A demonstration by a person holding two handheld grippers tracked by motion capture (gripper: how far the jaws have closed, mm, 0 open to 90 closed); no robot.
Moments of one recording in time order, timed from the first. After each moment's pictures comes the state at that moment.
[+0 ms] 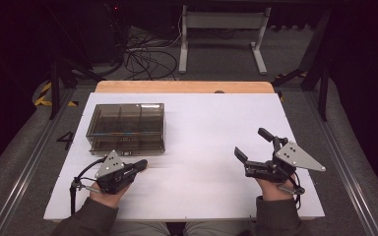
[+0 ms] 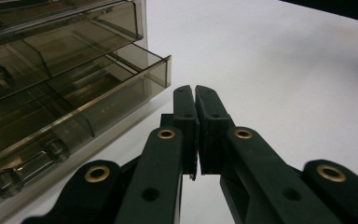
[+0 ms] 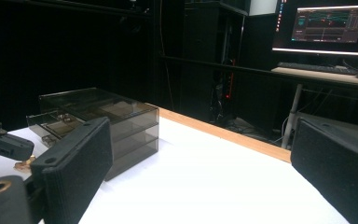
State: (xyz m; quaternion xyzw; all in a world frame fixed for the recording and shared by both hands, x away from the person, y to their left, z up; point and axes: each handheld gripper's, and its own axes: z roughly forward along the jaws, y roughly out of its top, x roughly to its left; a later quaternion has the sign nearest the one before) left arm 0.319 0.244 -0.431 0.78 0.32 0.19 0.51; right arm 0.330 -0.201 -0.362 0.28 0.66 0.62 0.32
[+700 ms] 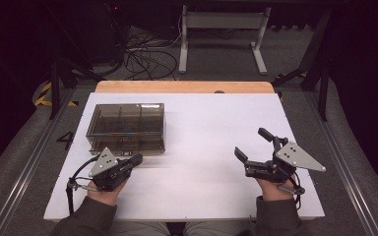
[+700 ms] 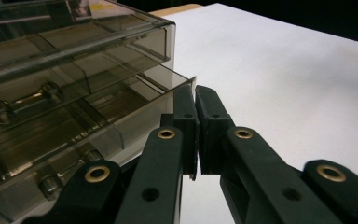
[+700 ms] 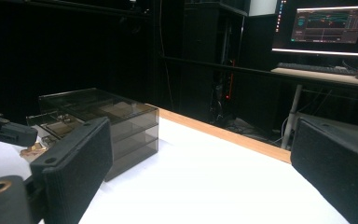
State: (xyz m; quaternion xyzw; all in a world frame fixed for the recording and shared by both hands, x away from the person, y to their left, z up) left arm 0.321 0.253 -0.427 0.75 0.34 0.22 0.53; right arm 0.329 -0.201 -0.361 0.28 0.66 0.62 0.32
